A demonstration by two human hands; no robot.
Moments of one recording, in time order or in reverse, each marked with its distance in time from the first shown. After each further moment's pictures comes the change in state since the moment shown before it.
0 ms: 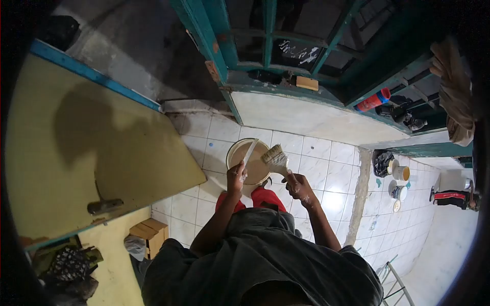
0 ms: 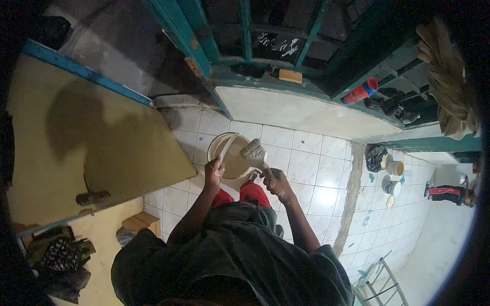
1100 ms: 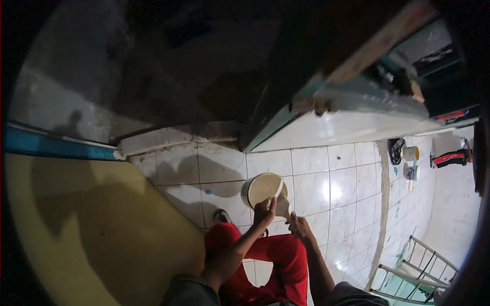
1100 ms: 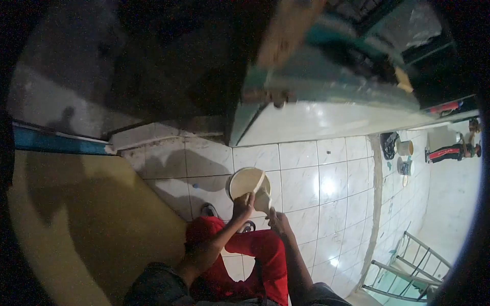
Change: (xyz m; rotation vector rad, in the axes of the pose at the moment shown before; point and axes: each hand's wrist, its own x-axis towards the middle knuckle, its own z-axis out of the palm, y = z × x) left_hand 0.339 -0.274 -0.161 0.710 -0.386 0.205; right_hand 0.371 0.259 0.180 -0.054 0.409 0.347
